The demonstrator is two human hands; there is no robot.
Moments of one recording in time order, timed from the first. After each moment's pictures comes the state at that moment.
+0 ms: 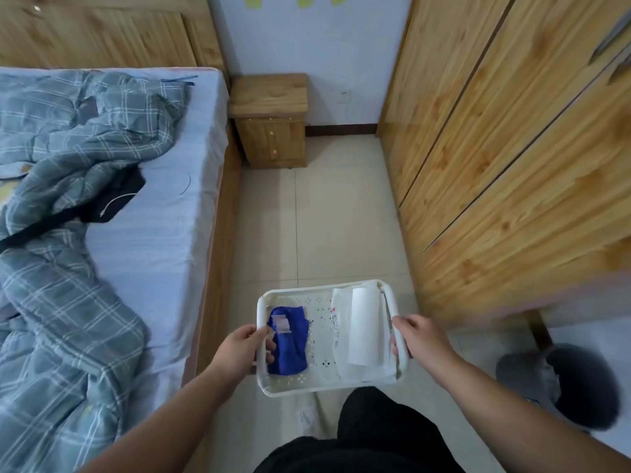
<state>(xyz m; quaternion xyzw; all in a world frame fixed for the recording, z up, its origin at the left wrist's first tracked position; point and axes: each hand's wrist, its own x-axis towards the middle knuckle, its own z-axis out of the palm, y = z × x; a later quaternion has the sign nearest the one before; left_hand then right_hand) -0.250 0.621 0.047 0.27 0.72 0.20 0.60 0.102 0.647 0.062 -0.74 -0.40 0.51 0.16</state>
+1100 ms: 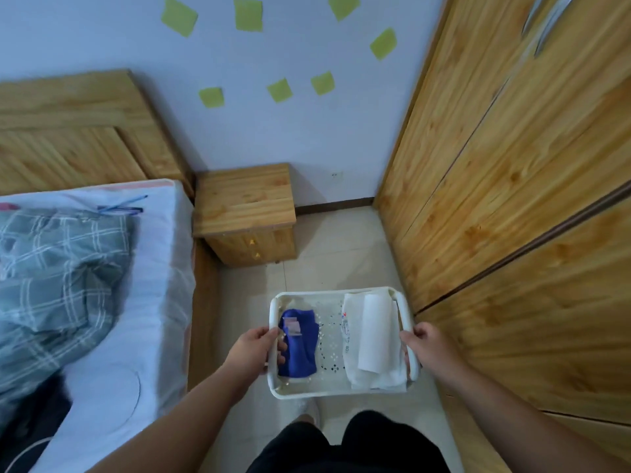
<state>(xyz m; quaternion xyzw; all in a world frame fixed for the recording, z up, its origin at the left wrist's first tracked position) -0.260 1.273 0.065 0.30 0.70 0.17 0.62 0.086 1.250 0.038 -0.80 -0.39 0.43 0.13</state>
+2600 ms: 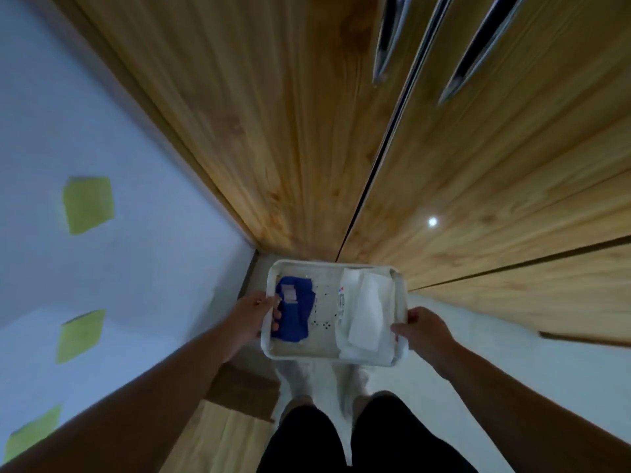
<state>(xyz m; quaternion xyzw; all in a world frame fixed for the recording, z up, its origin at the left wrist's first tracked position) 0.061 1.944 -0.010 0.62 0.45 -0.27 0.59 0.156 1.622 -0.023 -0.86 0.14 0.40 0.29</state>
